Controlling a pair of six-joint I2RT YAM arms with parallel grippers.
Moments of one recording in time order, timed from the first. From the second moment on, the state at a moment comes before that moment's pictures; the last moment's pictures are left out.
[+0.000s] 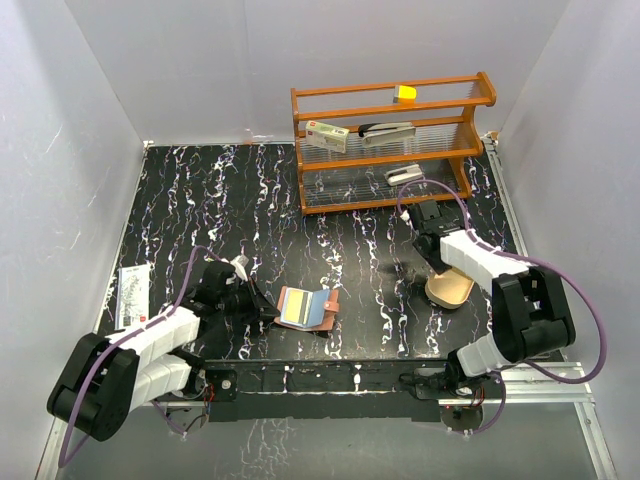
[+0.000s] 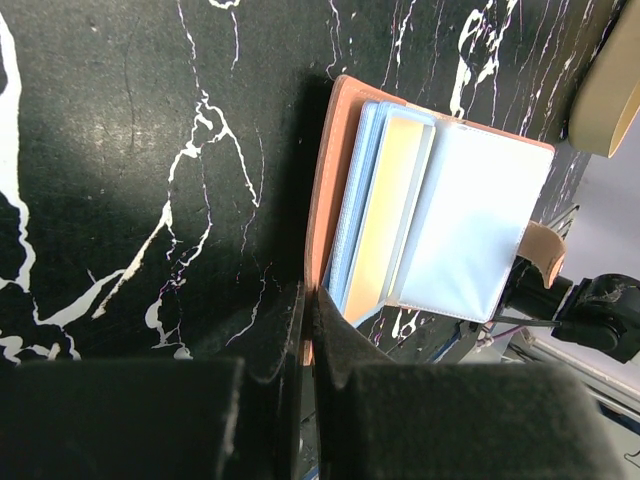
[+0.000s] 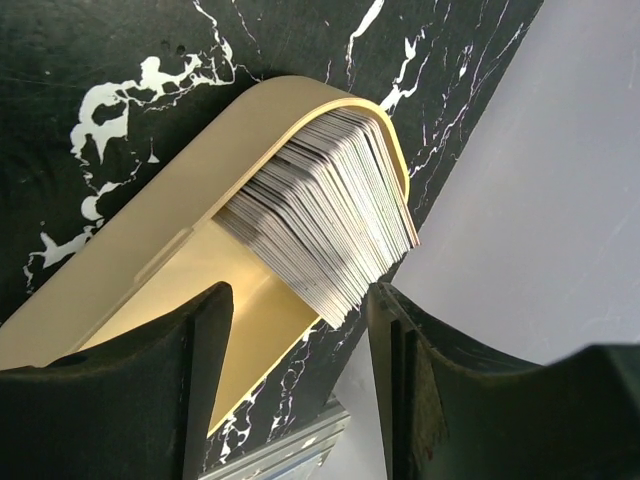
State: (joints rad) left arm -0.43 1.08 0.25 0.00 0.45 -0.85; right arm 0.26 1.46 0.86 -0.58 0.58 -0.42
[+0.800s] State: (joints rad) left arm -0.43 1.09 0.25 0.00 0.45 -0.84; right arm 0.23 1.51 0.84 -0.47 0.66 -0.44
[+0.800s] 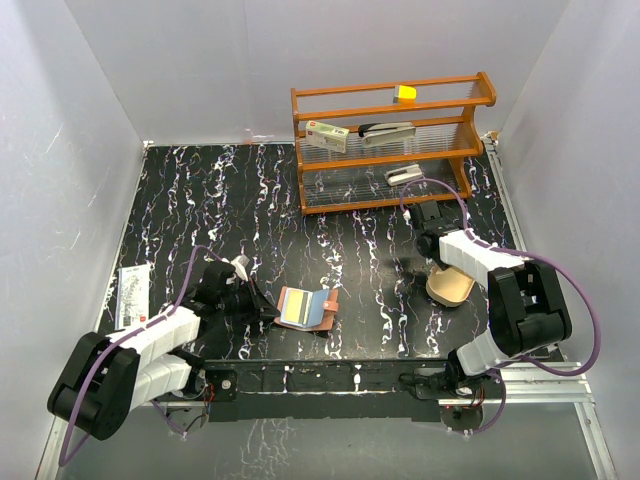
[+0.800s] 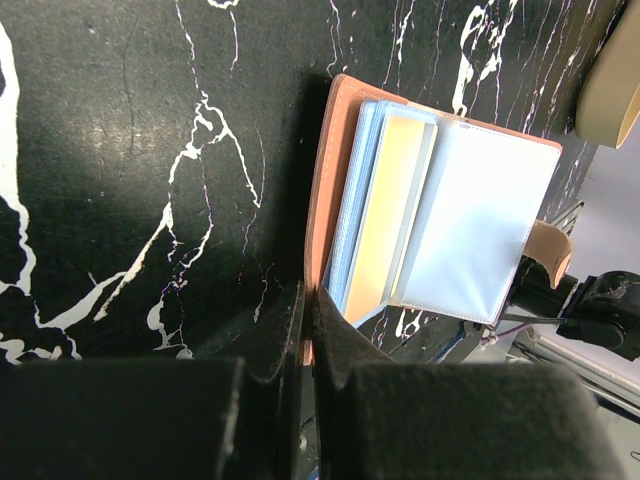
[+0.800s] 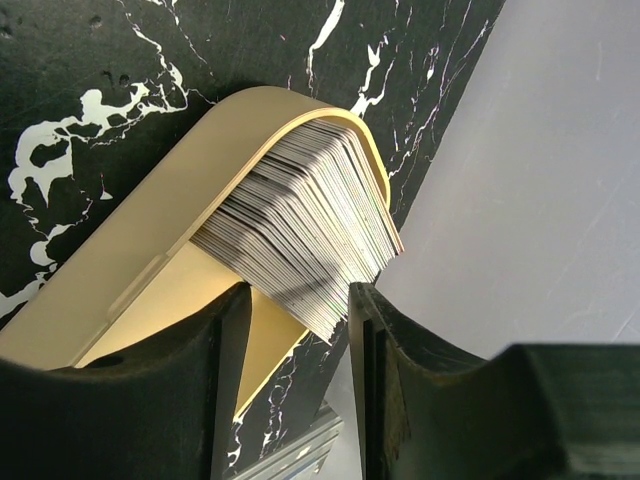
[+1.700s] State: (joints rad) left arm -0.43 1.08 0.25 0.00 0.45 -0.84; right arm 0.23 1.48 0.95 -0.63 0.57 -0.41
